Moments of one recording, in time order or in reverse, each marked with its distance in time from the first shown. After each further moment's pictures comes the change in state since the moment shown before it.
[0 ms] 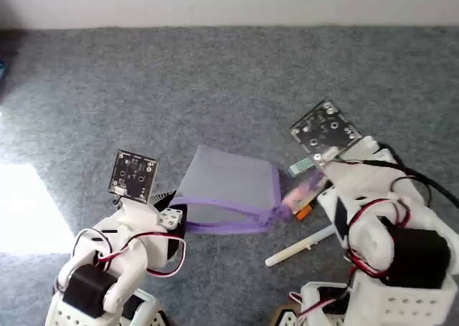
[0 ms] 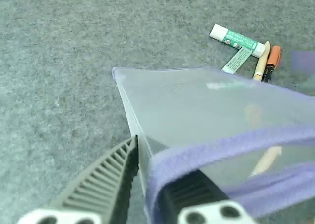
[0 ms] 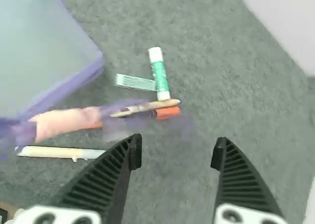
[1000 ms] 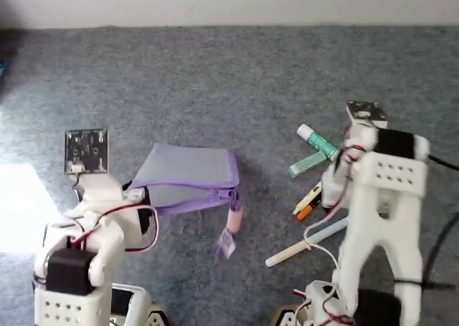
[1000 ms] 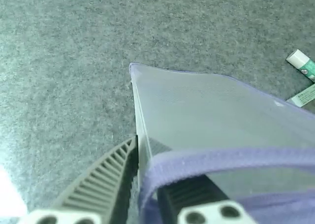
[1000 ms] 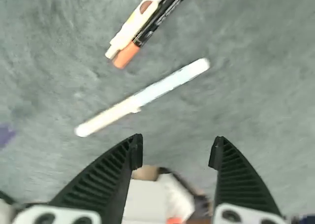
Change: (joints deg) left arm -17.1 12.1 -12.1 5.9 0.2; right arm 3.3 32.4 14.0 0.0 -40.2
